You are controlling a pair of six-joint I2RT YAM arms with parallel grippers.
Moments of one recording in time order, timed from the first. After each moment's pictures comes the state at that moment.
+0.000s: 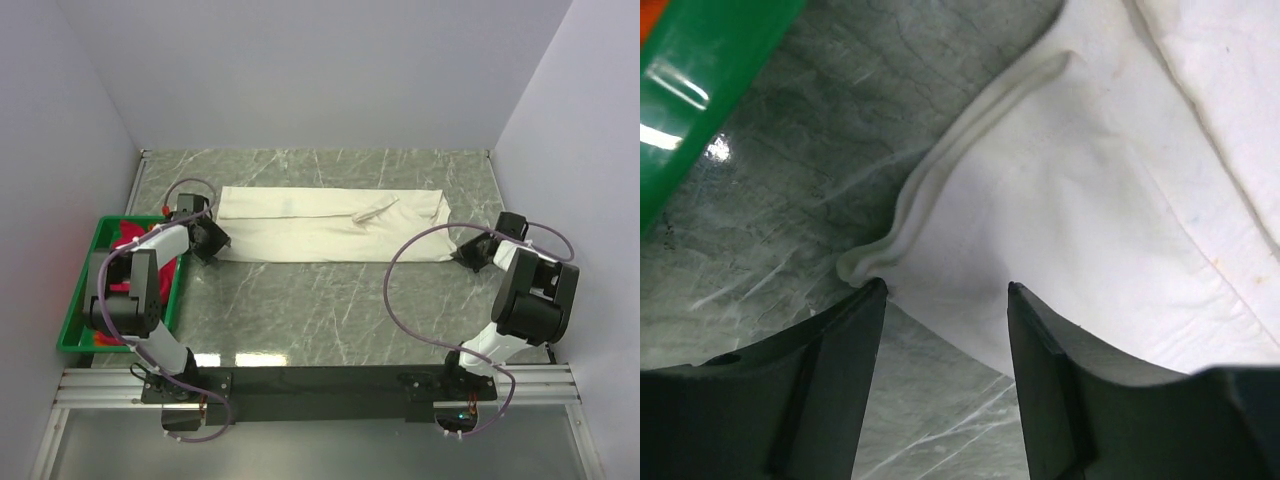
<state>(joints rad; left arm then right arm) -0.03 1.65 0.91 -0.33 -0.03 -0.84 -0.41 1.62 0.78 -0.16 -0.27 0.70</state>
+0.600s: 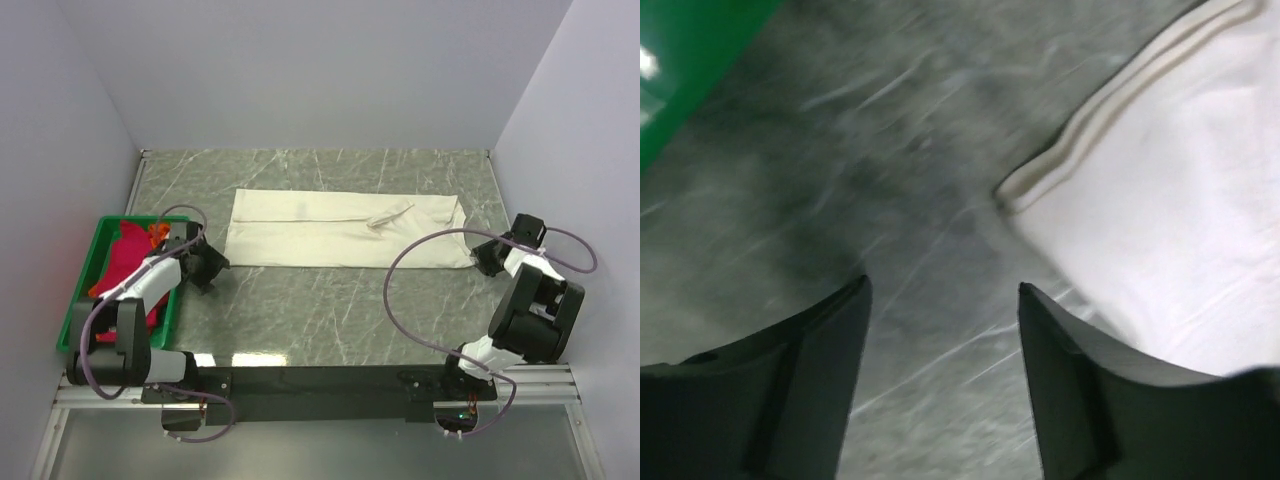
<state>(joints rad) -0.02 1.37 0.66 -0.35 0.02 -0.95 -0.49 1.53 0.78 -0.26 -0.15 0.71</state>
